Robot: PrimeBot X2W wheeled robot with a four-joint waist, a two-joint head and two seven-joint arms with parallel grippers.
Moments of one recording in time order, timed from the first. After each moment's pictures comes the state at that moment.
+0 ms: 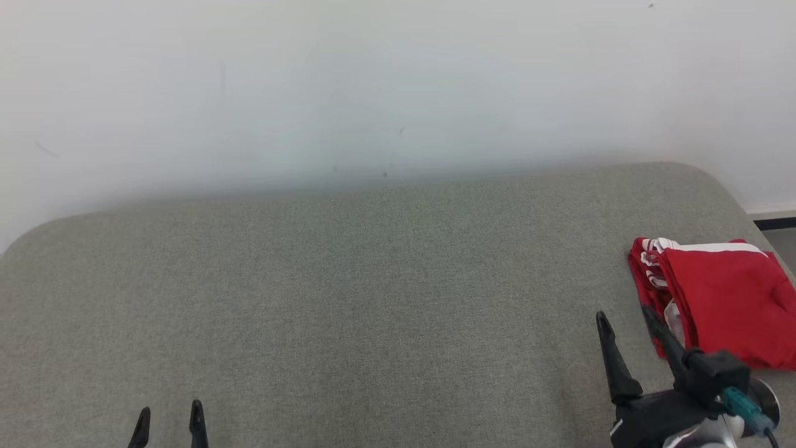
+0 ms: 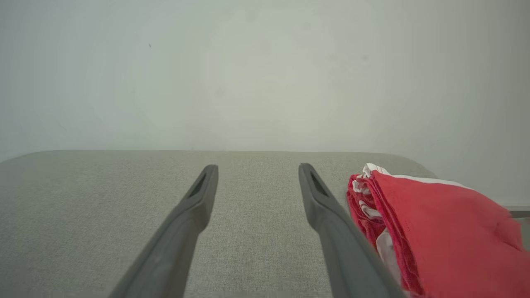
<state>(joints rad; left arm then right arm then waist) 0.13 0.05 0.09 0.14 -0.17 -0.10 -0.26 -0.15 -0.21 0.12 0.33 0.23 0.13 -0.21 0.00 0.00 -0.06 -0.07</state>
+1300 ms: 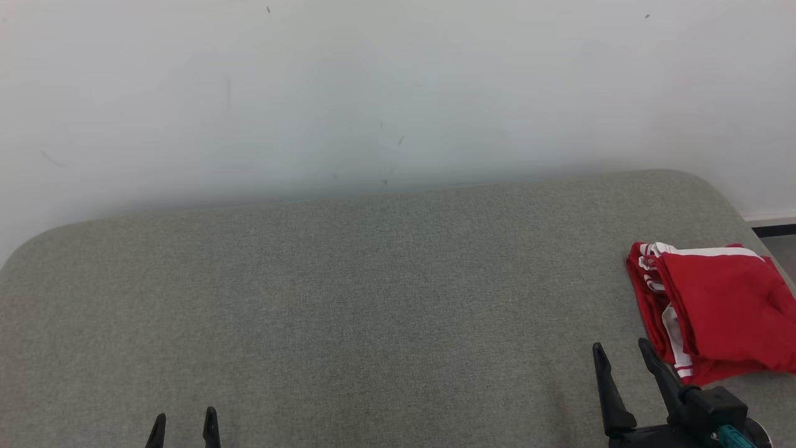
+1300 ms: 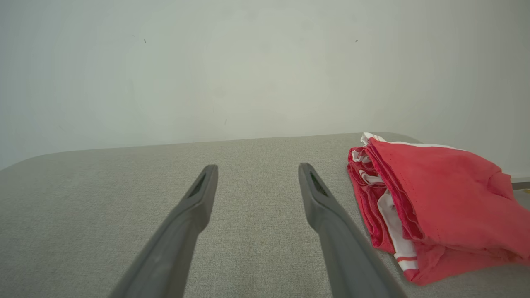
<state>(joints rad) 0.14 0.05 0.07 0.16 -0.18 -0.11 -0.26 -0.02 -0.13 0.06 0.27 0.19 0.13 -0.22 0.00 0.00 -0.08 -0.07</state>
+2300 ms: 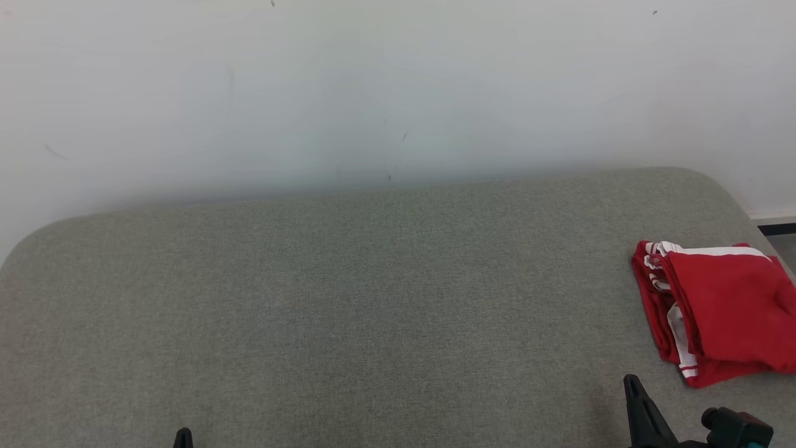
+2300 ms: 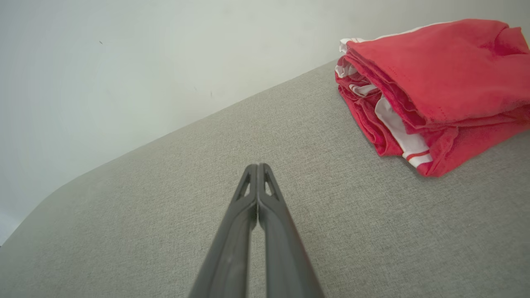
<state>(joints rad) 0.12 0.04 0.07 0.24 -0.48 -0.11 -0.18 0.02 -0.11 0.03 0.33 0.49 0.13 -0.14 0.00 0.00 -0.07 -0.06</state>
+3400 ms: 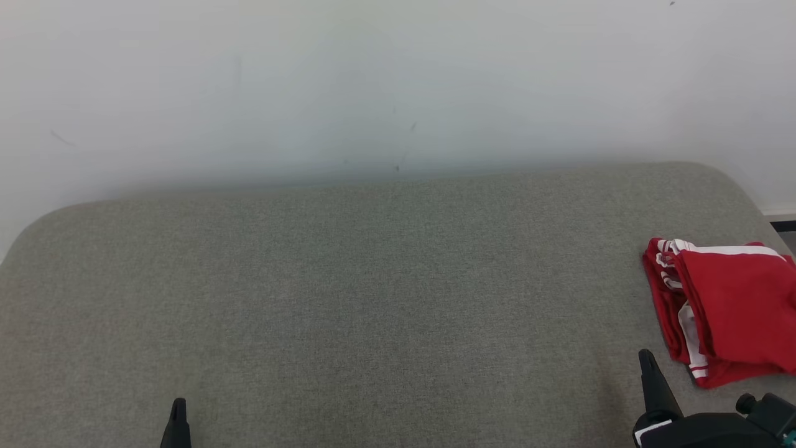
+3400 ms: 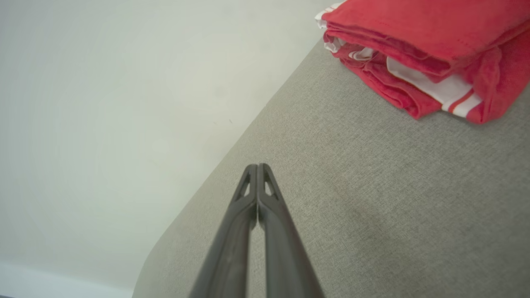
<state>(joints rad) 0.03 0.04 0.09 0.24 -0.94 -0.12 -0.06 -0.03 -0.08 -0.03 0.29 0.95 0.13 -0.04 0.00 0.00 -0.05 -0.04</state>
